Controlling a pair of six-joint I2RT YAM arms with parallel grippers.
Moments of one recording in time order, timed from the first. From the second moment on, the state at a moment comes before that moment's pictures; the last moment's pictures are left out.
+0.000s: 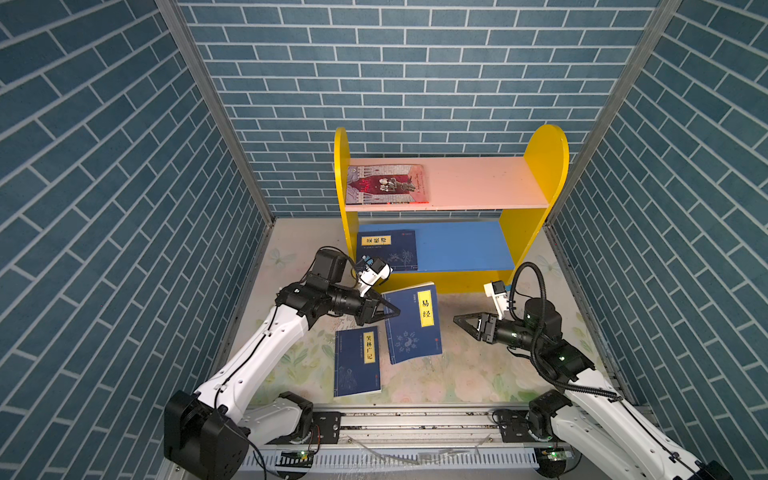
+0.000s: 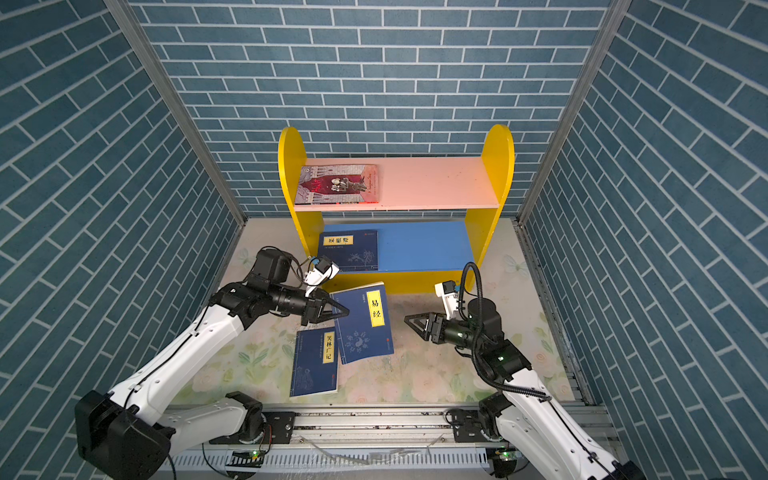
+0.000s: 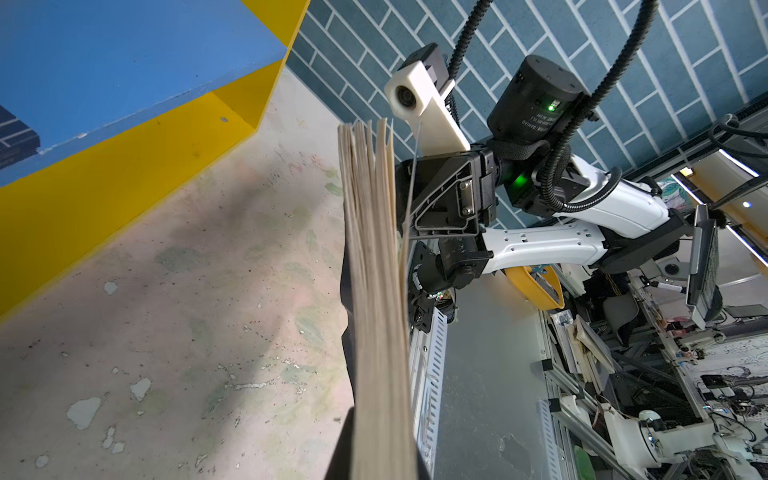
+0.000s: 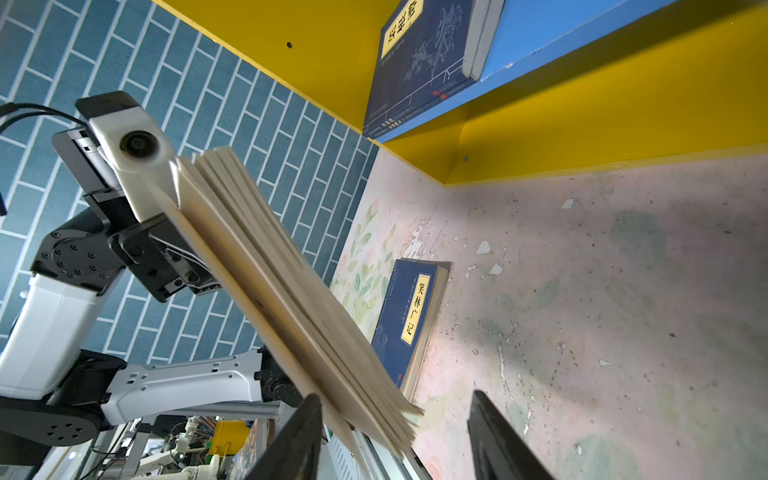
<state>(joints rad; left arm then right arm) -0.41 1.16 1.01 -0.64 1.02 -0.01 0.48 0.70 0.41 -0.03 -0.69 0.81</state>
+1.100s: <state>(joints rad) -0.19 1.02 0.72 0.18 1.07 -0.85 0.63 0.71 0.22 0.54 -0.64 1.13</state>
